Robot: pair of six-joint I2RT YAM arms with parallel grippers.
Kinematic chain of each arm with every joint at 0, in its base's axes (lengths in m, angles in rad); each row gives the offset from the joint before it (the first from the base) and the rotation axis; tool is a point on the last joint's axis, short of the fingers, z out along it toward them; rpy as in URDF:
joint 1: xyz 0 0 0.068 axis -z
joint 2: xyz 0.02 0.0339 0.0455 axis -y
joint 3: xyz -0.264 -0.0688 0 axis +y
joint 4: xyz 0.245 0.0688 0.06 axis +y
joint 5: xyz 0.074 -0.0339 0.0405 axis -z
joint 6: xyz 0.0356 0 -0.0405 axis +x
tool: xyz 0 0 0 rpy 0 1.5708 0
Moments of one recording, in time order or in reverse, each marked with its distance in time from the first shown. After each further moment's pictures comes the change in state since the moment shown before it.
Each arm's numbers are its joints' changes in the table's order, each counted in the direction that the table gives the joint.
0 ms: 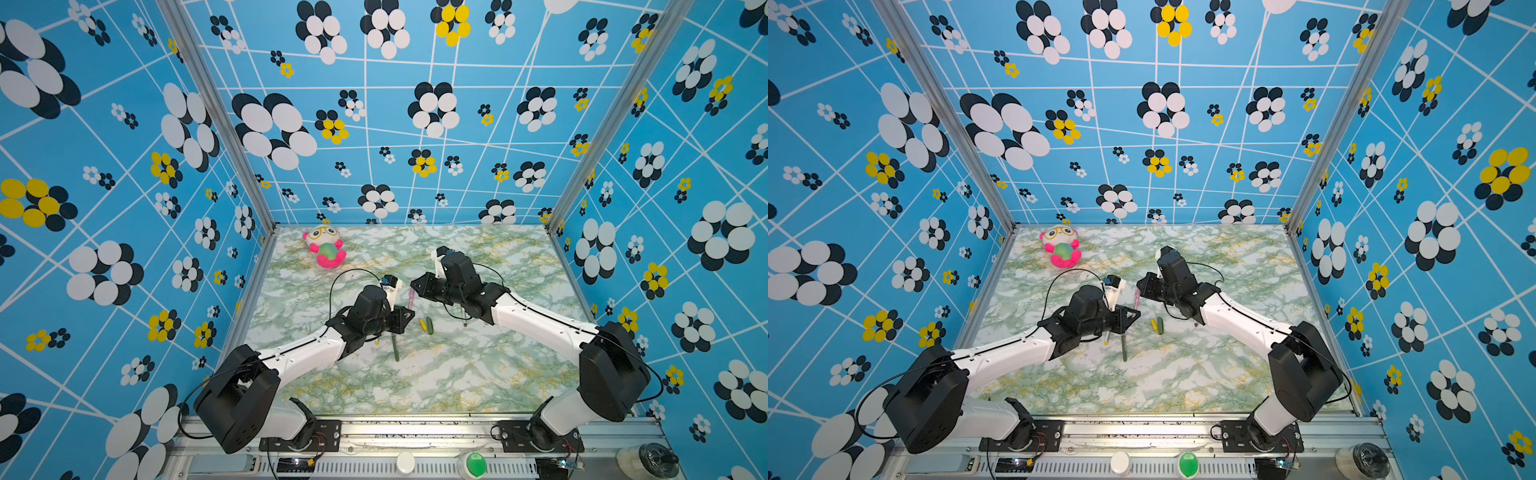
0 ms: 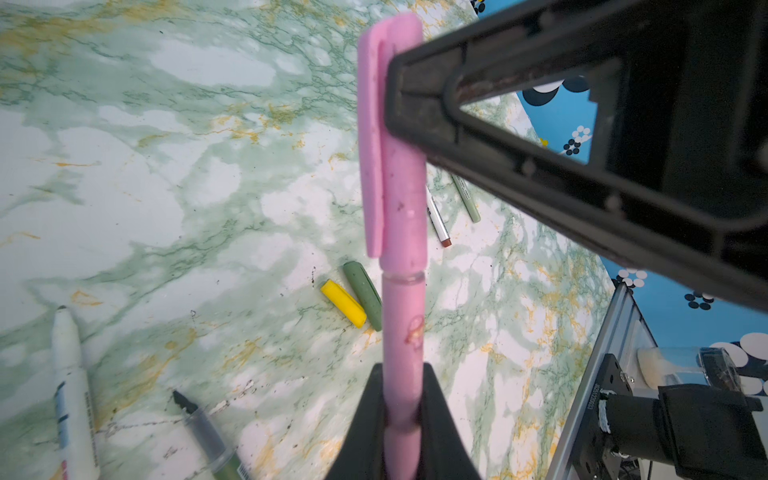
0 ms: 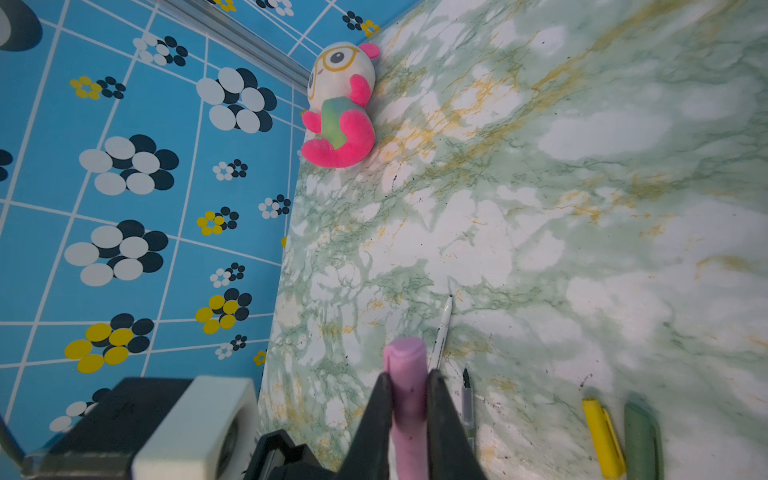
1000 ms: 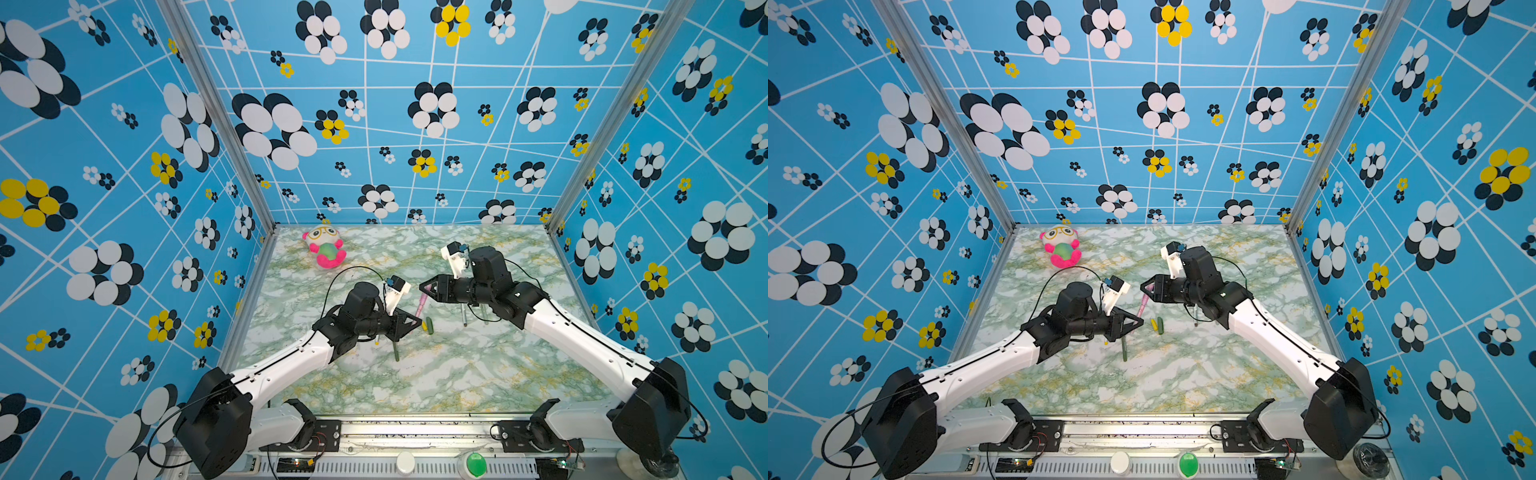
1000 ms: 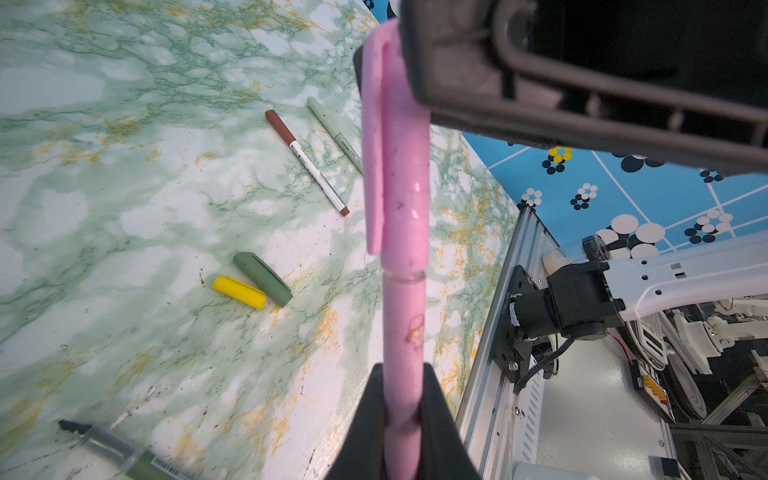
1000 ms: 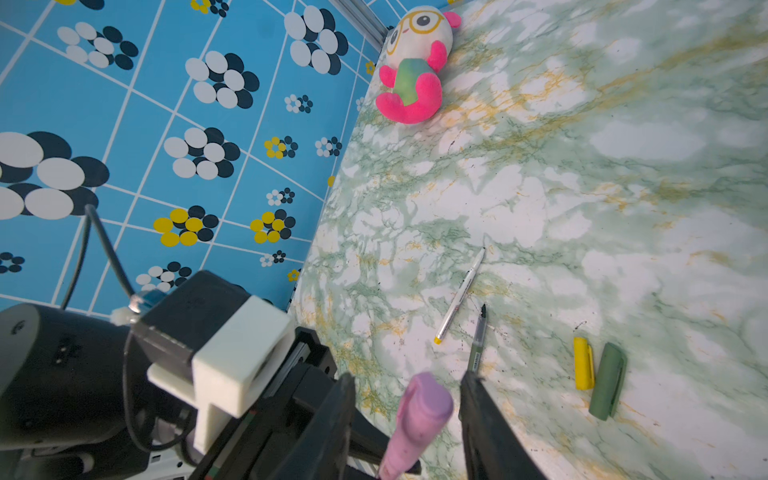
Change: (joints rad) left arm -0.003 0.146 -0.030 0.129 0.266 0.124; right arm 0.065 0.212 -0.010 0.214 -0.214 -0.204
